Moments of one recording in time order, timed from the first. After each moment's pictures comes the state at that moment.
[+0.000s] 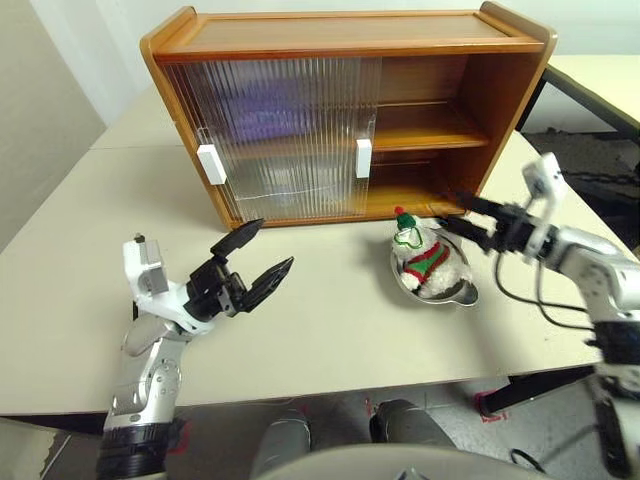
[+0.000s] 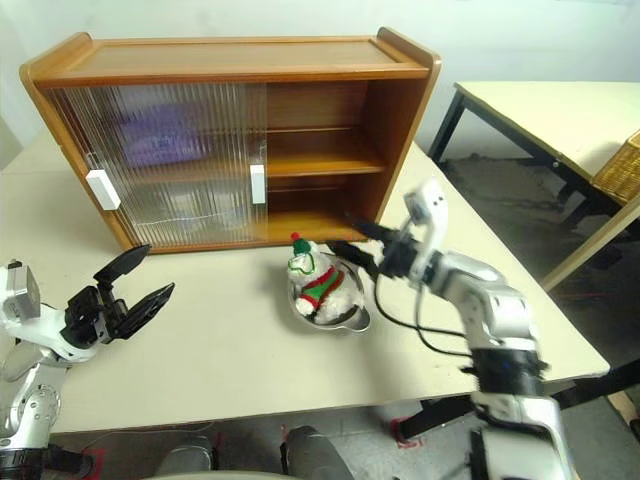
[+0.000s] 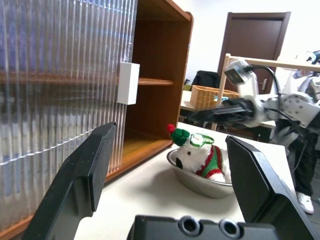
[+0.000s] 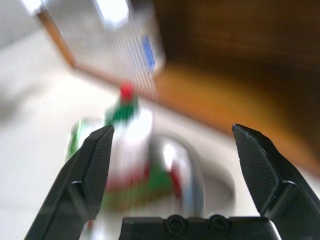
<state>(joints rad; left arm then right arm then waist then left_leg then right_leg) 0.07 0.36 0.21 -0.10 -0.67 -0.11 -1.09 -0.32 -0.68 -0.14 0.09 0.53 0.58 1.02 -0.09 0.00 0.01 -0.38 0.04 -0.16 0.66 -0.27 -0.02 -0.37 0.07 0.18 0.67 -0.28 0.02</state>
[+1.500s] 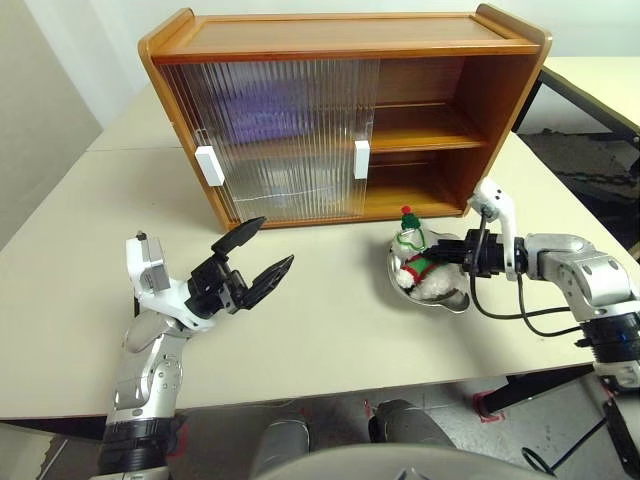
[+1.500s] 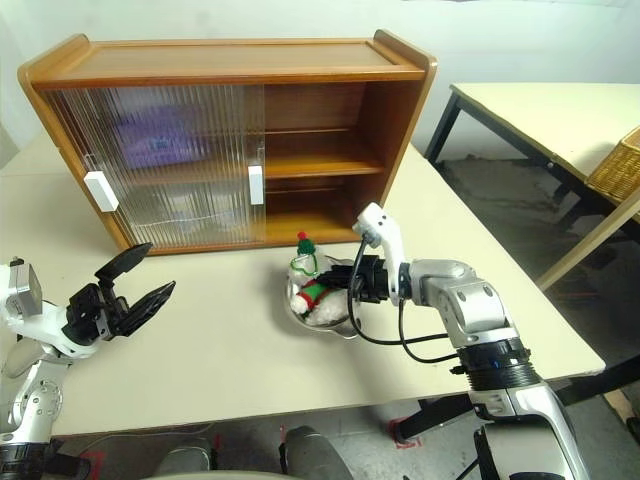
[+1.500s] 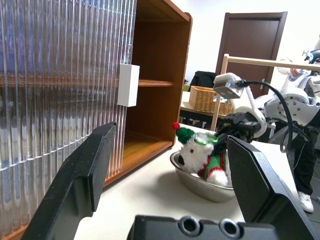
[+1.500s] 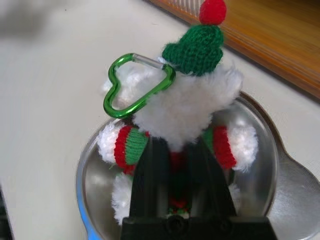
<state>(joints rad) 0.05 0.37 0.21 -0.07 -0.66 -0.12 -1.10 -0.44 -0.67 0.07 0.08 0.43 0.72 1.08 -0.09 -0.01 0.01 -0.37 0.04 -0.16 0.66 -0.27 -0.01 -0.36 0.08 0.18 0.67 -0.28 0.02</state>
